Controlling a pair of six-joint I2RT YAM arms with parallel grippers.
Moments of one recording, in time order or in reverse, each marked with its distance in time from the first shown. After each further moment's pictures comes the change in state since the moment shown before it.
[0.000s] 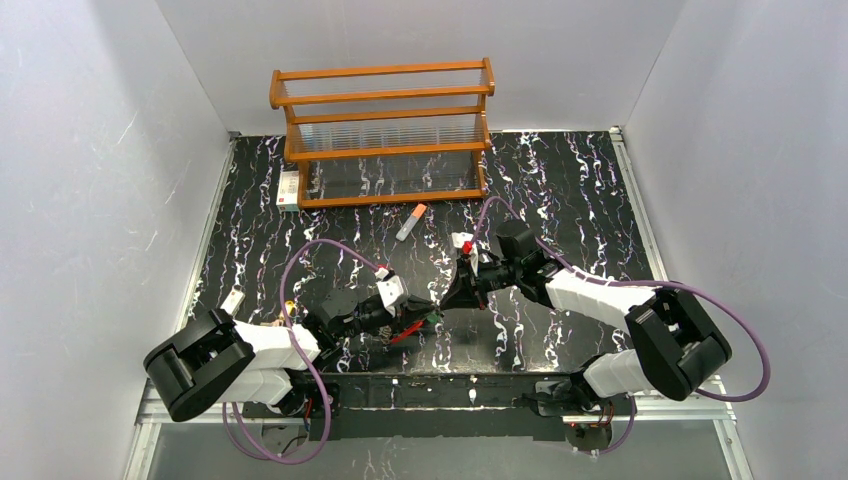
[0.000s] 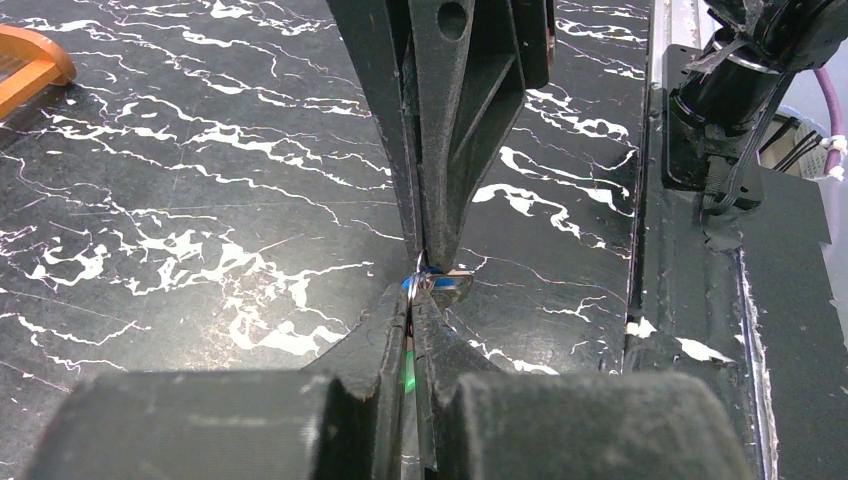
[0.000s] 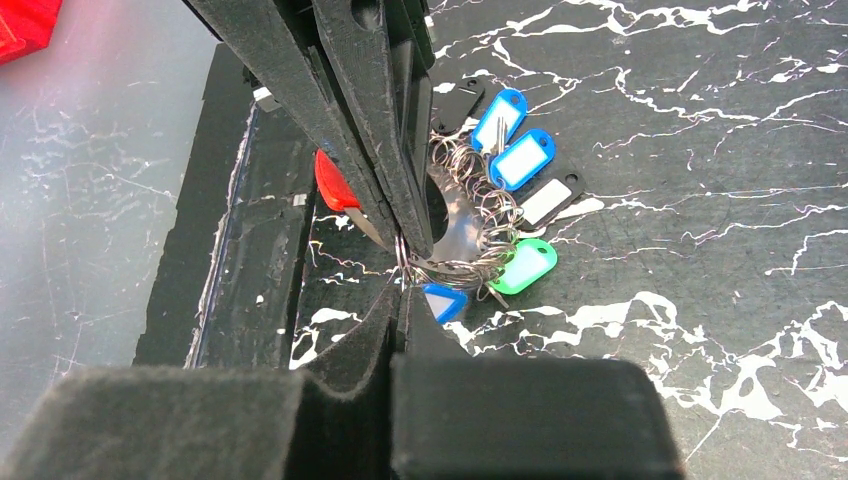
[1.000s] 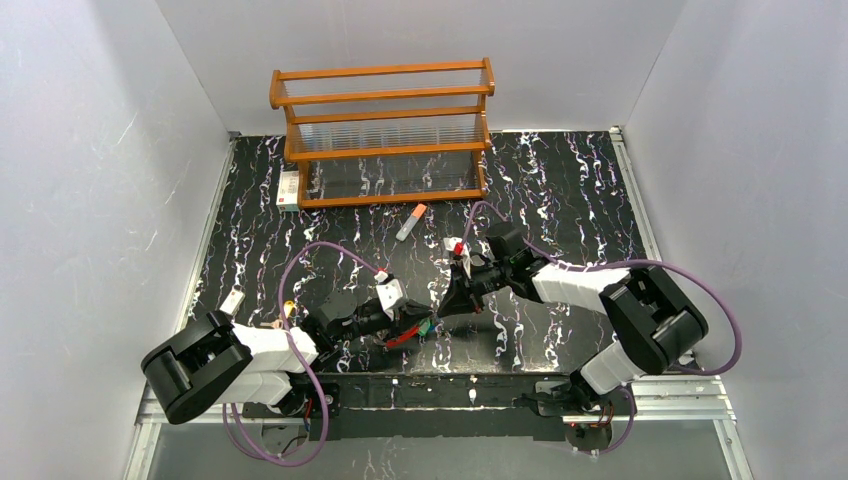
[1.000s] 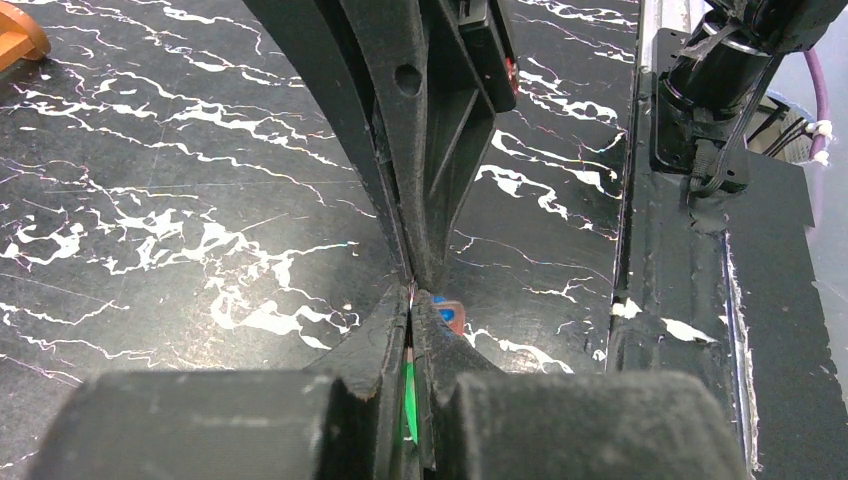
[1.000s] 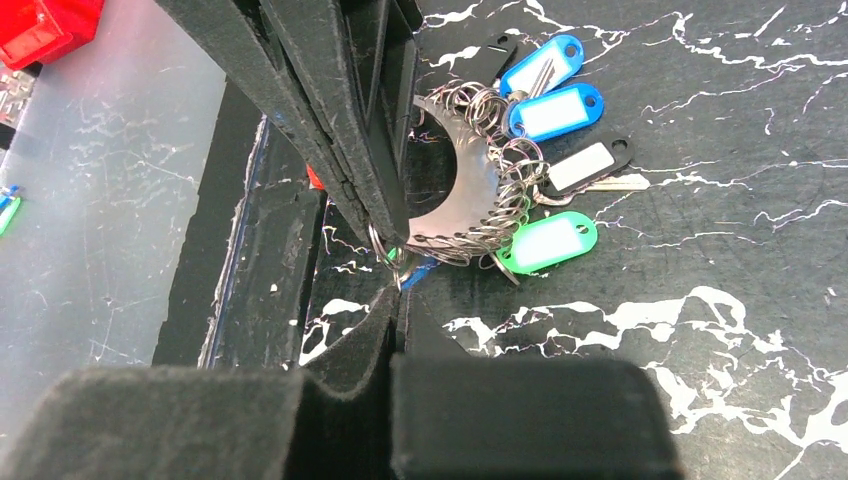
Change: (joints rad) left arm -0.003 -0.019 -0.022 -0.018 -0.003 -0.014; right arm 0.001 0.135 0.022 -0.003 -0.054 -0.003
